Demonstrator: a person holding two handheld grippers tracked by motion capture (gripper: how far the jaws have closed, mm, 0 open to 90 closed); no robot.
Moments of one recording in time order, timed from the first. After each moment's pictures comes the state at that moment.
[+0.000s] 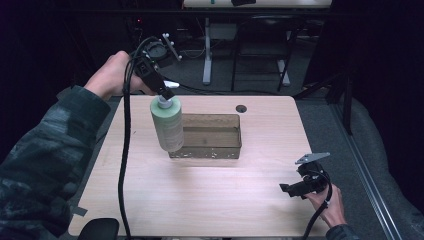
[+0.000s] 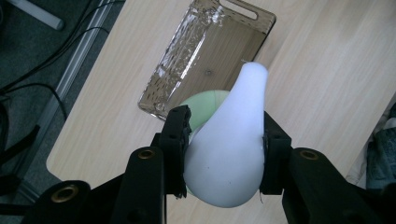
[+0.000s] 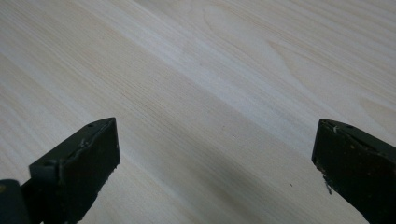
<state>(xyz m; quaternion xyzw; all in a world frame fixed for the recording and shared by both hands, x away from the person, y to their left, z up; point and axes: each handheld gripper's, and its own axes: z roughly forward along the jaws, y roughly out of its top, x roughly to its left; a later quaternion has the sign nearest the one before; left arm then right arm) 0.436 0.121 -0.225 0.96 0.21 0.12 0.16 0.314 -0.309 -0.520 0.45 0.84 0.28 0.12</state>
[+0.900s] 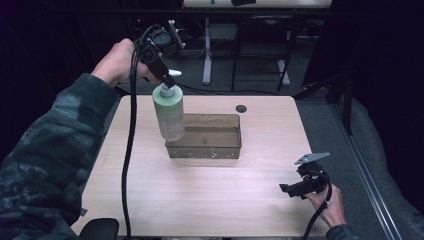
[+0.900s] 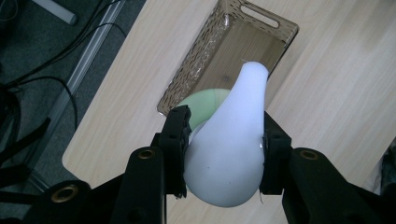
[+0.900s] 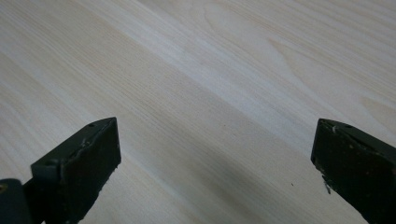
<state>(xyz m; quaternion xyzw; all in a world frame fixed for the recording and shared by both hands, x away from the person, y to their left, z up) 0.463 0.114 -0.215 0.95 0.23 0.13 0.15 0.314 -0.309 -0.521 0.45 0.84 0.28 0.12</state>
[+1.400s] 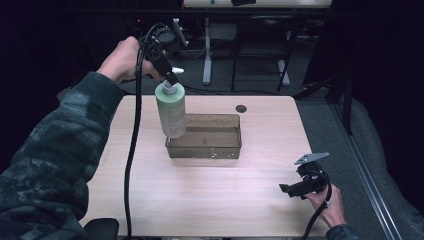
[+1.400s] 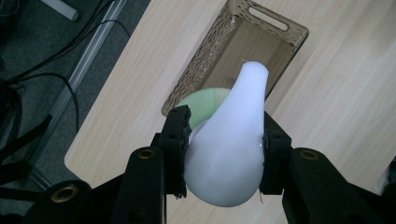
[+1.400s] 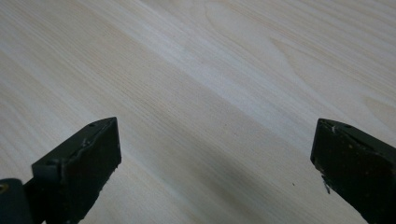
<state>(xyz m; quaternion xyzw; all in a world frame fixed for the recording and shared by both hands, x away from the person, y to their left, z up) 0.477 0.108 -0.219 0.95 0.23 0.13 0.14 0.314 -0.308 -0.521 0.45 0.84 0.27 0.12</state>
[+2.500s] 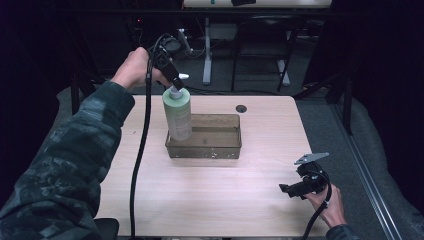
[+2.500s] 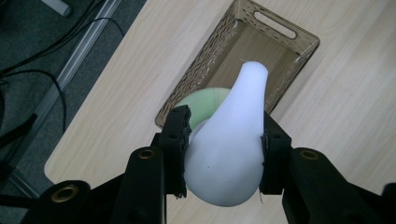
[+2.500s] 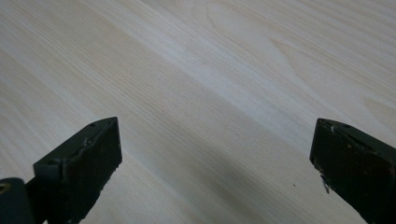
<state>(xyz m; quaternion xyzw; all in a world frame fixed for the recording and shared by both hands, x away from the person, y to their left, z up) 0.497 0.102 -0.256 0.95 0.26 0.12 0.16 0.313 -0.308 -0.521 0.45 0.84 0.27 0.12</state>
